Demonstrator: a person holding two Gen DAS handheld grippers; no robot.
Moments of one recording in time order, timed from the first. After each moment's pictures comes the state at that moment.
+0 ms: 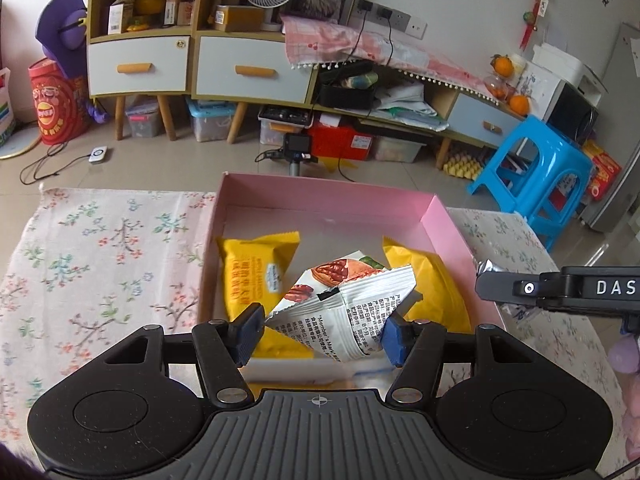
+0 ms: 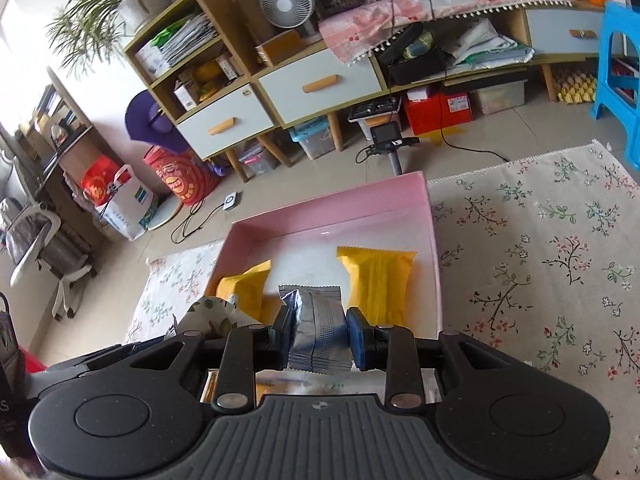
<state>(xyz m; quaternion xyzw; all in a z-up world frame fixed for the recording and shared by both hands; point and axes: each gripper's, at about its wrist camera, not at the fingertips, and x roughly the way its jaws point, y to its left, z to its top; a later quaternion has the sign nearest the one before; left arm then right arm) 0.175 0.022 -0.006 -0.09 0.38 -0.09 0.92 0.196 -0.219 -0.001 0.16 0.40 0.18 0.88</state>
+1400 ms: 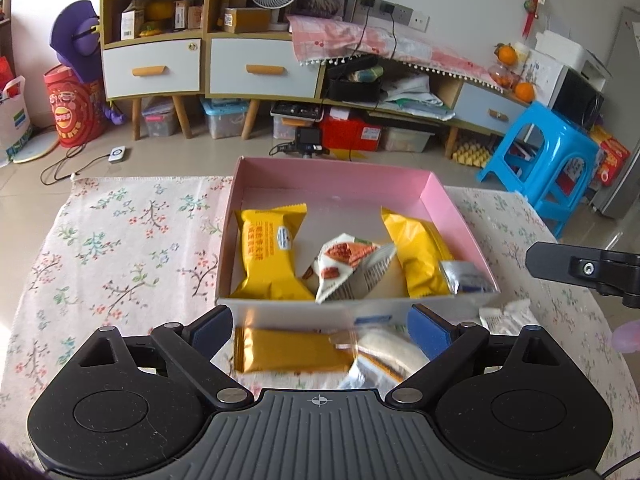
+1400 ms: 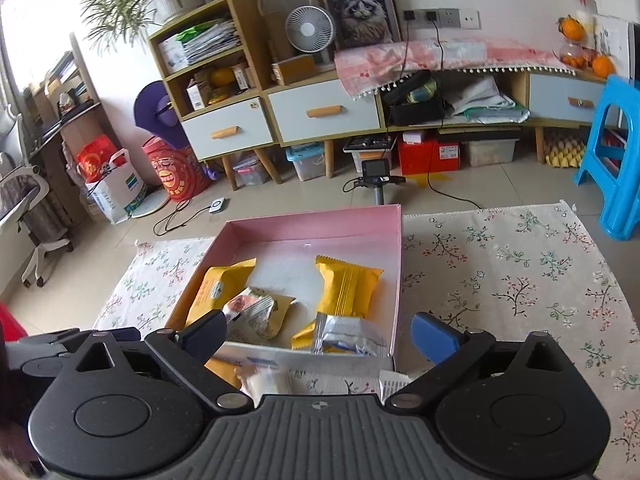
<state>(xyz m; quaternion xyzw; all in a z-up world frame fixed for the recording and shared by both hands) 0.120 0.016 0.010 -0.06 0.39 -0.07 0.91 0.149 -0.230 0.023 0.06 0.35 0.18 0.92</state>
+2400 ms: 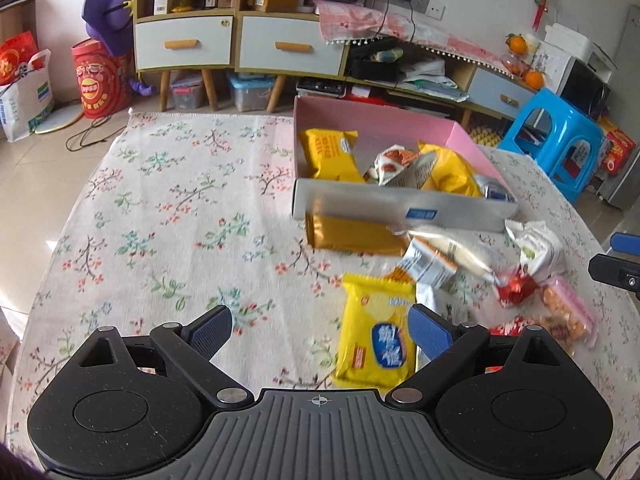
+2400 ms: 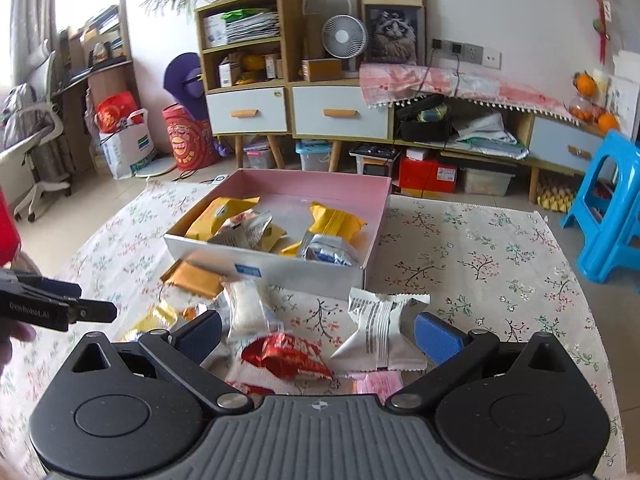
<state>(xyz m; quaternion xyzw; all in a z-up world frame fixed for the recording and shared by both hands) 0.035 0.065 -0.026 -0.06 0.41 -0.05 0.91 0.070 -0.245 -0.011 -0.04 0.31 0.19 0.93</state>
